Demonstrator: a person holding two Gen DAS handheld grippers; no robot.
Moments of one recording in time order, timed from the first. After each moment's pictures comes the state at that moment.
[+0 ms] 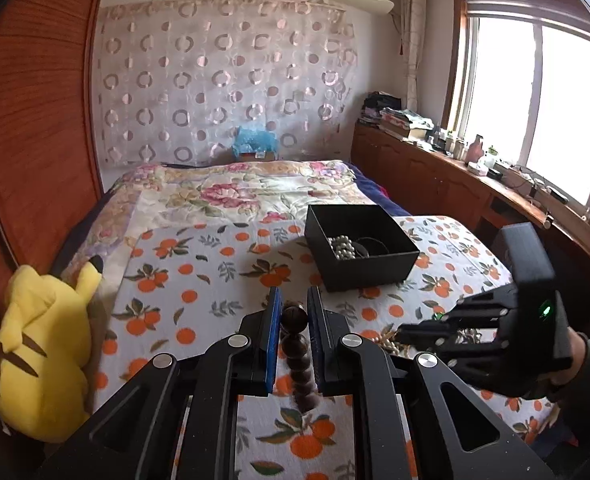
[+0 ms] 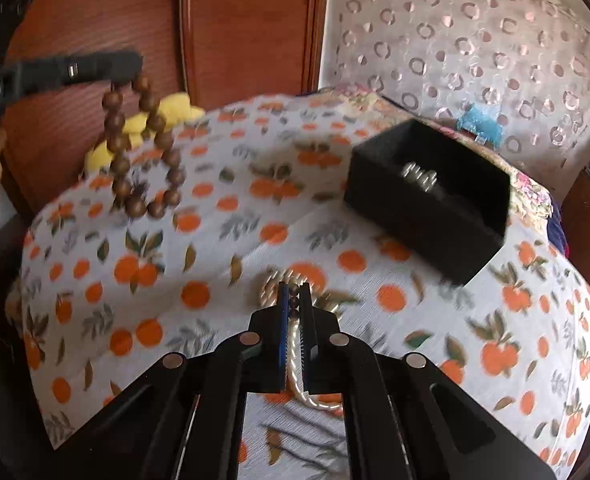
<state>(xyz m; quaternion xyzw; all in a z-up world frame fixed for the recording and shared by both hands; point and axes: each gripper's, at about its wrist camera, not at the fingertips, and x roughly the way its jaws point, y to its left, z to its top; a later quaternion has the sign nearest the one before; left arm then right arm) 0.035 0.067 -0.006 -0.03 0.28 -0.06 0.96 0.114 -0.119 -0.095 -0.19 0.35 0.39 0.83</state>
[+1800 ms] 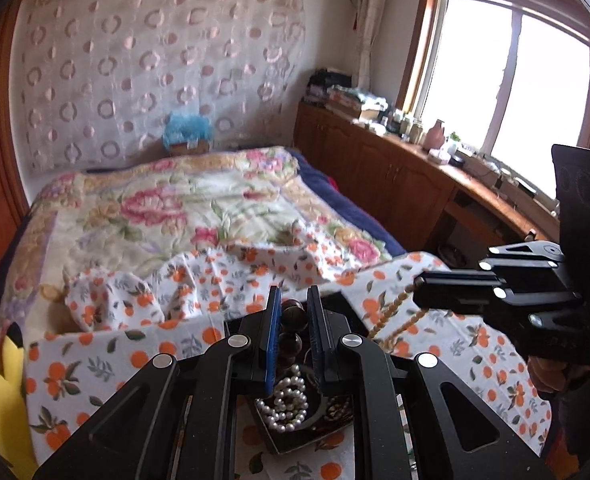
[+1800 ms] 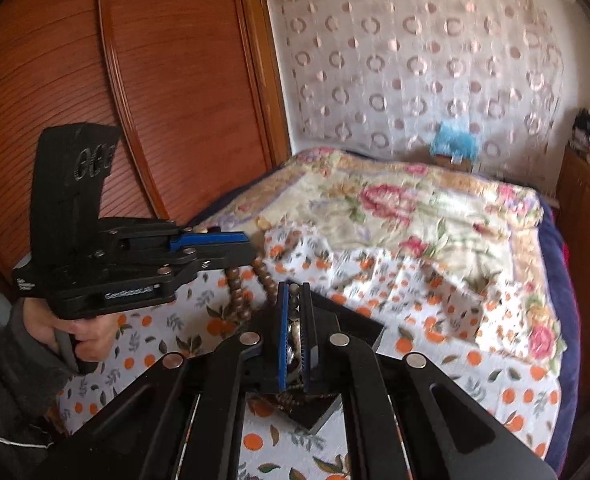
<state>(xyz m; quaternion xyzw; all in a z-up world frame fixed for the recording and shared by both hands) 0.248 0.005 0.013 -0.03 0.33 -0.17 0.93 0.269 -0.178 0.019 -0.06 0.33 0.39 0.85</state>
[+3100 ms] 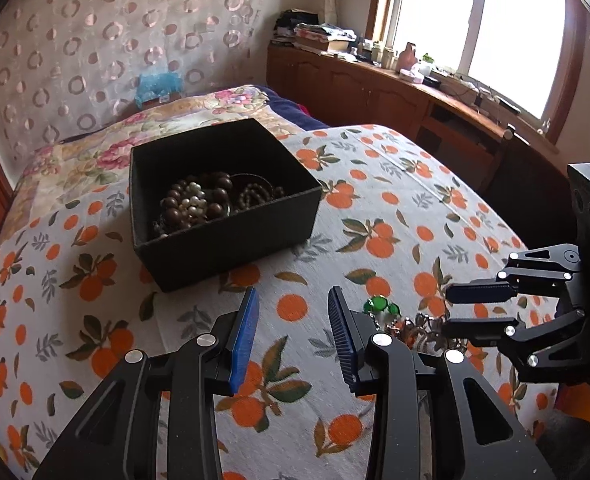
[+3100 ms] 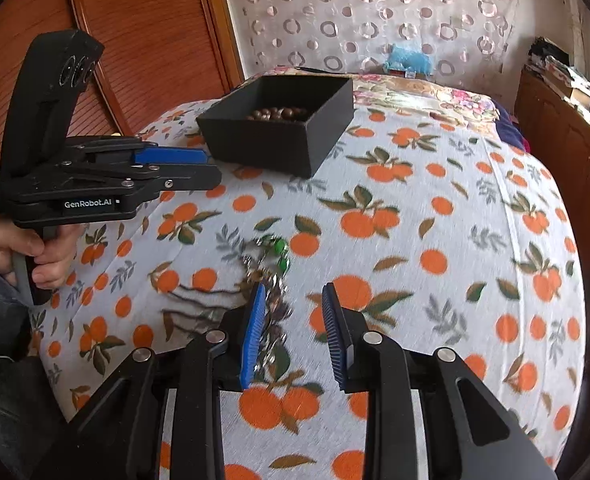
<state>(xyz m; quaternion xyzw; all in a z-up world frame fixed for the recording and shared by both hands) 0.141 -0.060 -0.076 0.05 0.40 -0.20 0.89 0.121 -0.248 -0.112 -0.07 0.43 0.30 0.85</state>
